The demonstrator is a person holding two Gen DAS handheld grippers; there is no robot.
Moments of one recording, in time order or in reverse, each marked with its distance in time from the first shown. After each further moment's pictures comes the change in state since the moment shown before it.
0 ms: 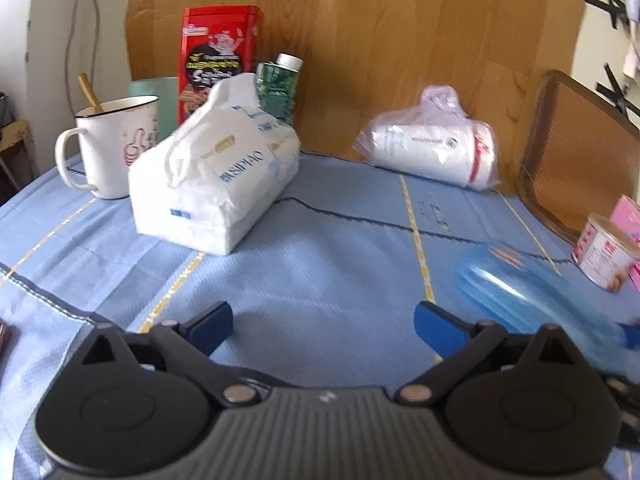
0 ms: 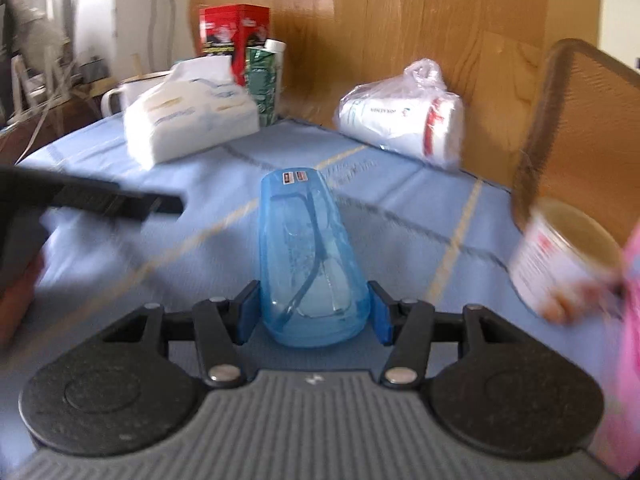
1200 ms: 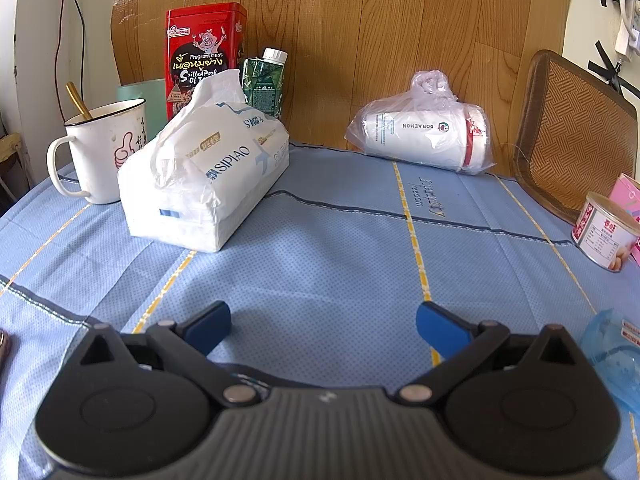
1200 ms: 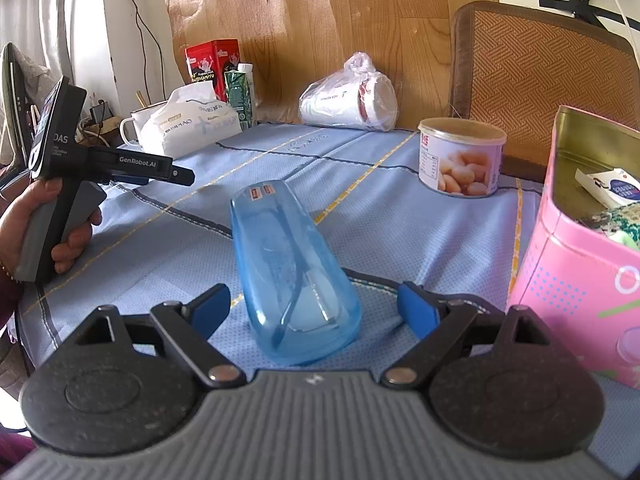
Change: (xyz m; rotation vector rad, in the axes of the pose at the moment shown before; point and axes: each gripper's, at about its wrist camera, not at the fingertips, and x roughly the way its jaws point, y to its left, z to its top) left arm 0.004 -0.006 -0.001 0.048 0.021 0.014; right arm -0.078 -0.040 -0.072 0.168 -0.055 0.040
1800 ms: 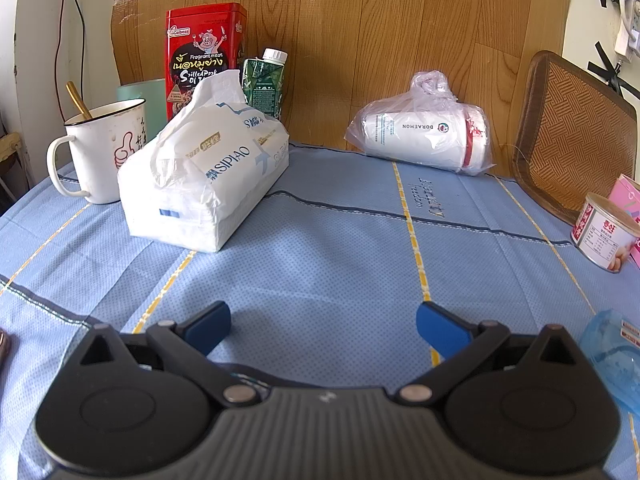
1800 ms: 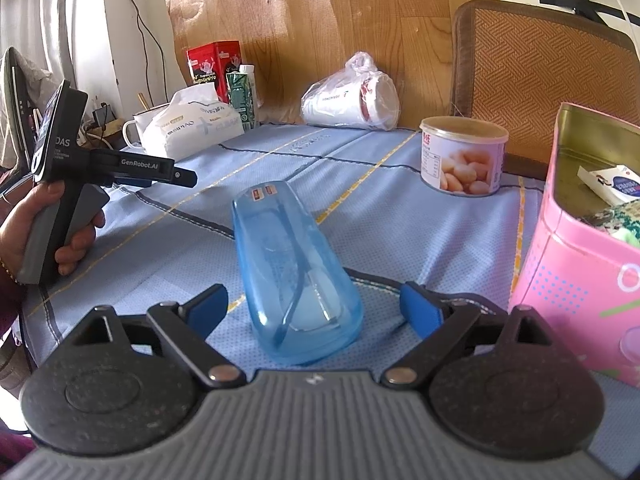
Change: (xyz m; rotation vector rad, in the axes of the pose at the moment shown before) left arm 0.001 0.000 0.000 0.001 0.000 0.001; right arm -0.001 -0.002 -0.001 0.009 -0.002 0.014
